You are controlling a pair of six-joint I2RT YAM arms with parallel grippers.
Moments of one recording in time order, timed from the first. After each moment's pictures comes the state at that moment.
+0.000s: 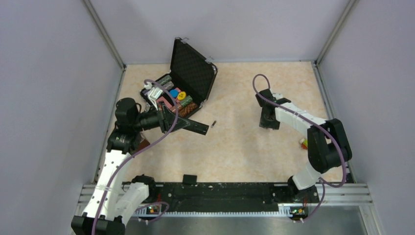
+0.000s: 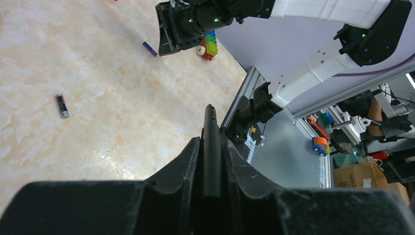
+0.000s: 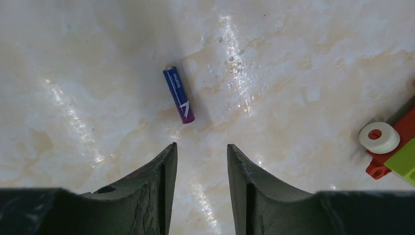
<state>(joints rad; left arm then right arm) -0.12 0.82 0.84 -0.23 1.08 -0.49 0.38 1.58 1.03 -0.69 0.37 0.58</state>
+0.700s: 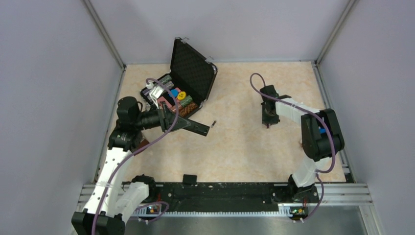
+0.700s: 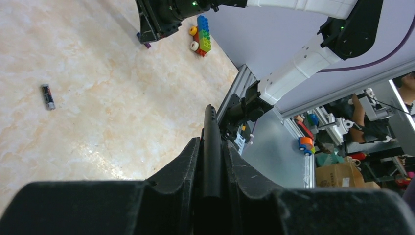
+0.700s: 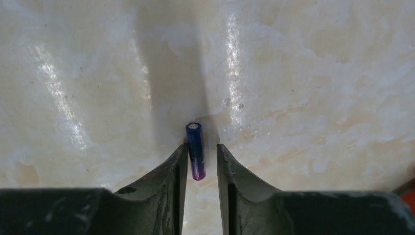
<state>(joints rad) -0.12 0.85 0.84 -0.23 1.10 -0.54 0.29 1.74 1.07 -0.55 0.27 0.31</state>
